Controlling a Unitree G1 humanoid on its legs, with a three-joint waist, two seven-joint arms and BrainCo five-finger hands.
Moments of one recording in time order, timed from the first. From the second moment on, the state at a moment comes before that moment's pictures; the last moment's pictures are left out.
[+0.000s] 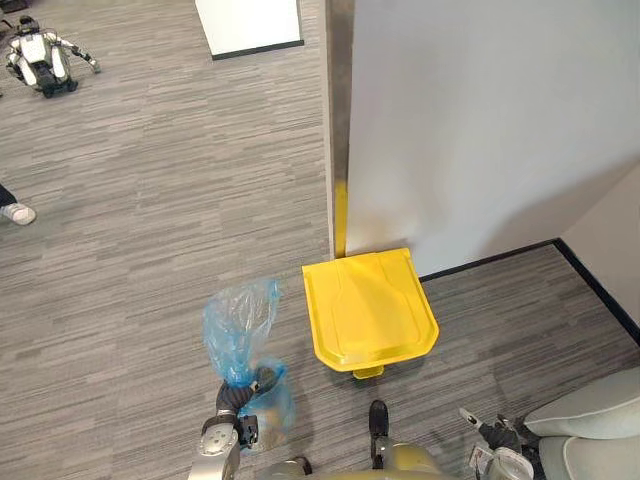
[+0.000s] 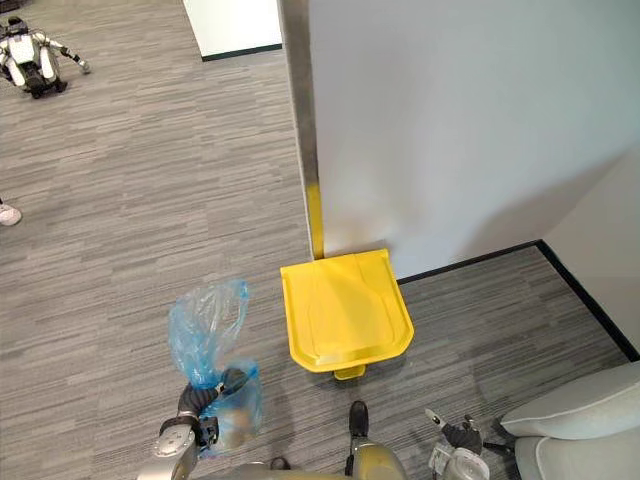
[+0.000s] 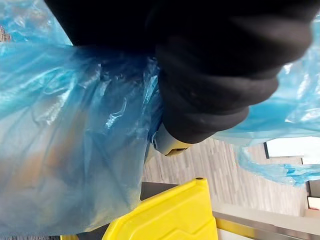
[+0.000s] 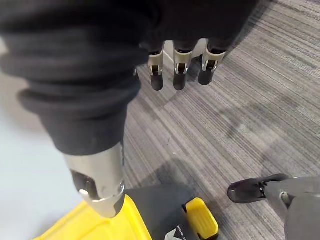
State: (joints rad) left arm 0.10 0.12 0.03 0.76 -0.11 -0.17 0.11; right arm 0.07 -0.12 -0.37 0.97 0.13 -0.11 -0.18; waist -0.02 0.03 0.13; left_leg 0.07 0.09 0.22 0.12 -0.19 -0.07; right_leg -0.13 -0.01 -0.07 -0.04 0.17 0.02
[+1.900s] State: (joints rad) left arm 0.06 0.13 0.01 0.86 -0.11 -0.16 0.12; right arm 0.03 -0.16 -0.26 1.00 -0.01 -0.11 -0.20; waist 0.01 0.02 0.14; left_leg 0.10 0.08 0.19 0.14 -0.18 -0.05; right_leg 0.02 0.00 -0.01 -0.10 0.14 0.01
